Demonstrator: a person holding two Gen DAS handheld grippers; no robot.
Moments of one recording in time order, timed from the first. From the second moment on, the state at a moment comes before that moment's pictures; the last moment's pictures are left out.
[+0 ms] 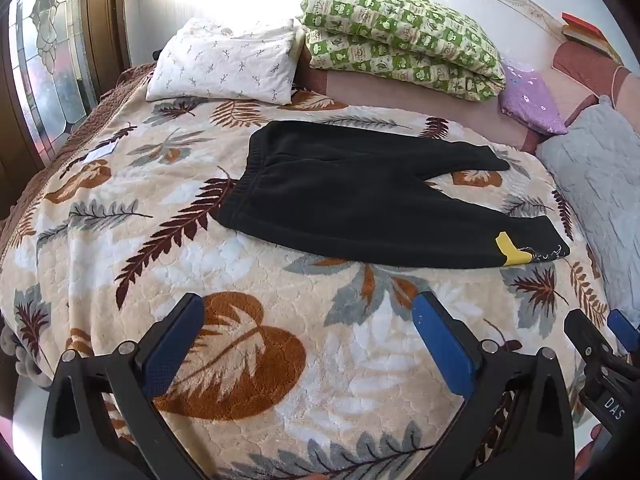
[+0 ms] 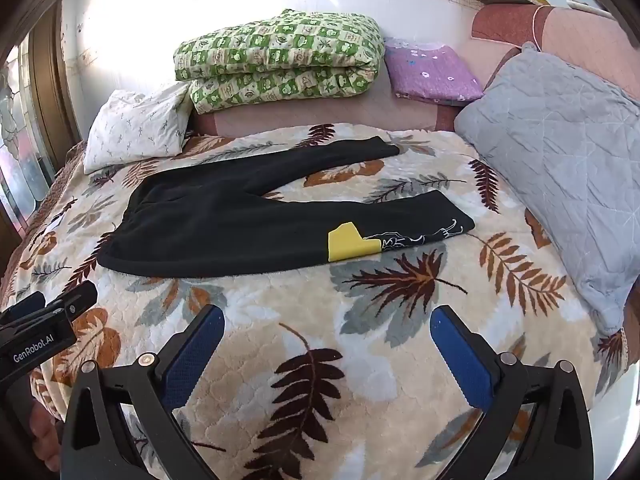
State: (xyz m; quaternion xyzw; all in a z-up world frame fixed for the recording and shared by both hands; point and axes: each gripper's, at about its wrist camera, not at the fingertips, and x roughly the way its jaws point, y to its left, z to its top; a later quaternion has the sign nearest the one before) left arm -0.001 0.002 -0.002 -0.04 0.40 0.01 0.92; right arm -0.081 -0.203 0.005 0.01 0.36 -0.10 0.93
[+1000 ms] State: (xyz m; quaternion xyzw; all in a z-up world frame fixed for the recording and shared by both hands) left arm 0.004 0.004 -0.011 -0.03 0.42 0.02 0.91; right arm -0.084 -0.219 0.000 0.02 0.36 -0.11 0.93
